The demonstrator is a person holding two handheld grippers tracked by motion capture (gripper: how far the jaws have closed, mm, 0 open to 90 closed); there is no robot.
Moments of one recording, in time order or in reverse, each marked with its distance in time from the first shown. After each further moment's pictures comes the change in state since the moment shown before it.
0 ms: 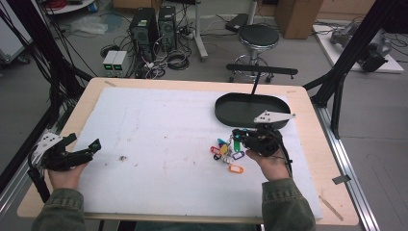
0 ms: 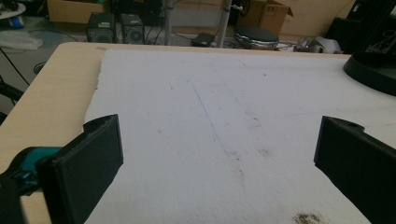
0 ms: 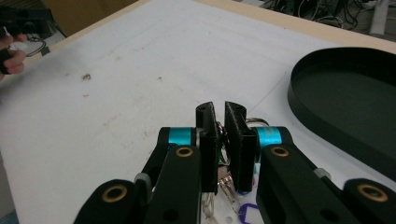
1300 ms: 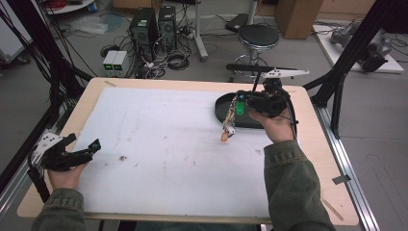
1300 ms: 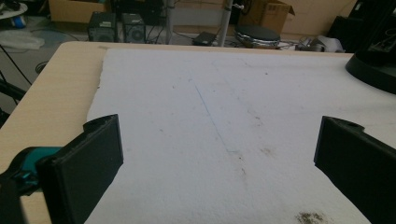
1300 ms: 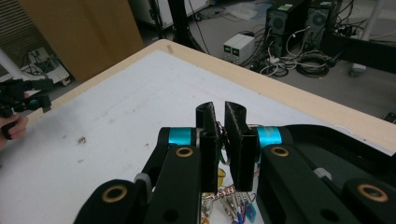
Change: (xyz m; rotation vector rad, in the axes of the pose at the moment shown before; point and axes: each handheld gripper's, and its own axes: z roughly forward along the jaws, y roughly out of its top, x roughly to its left) left arm 0.001 0.000 0.000 0.004 0.005 0.004; right arm -0.032 0.091 -0.012 -0.090 -0.008 0.026
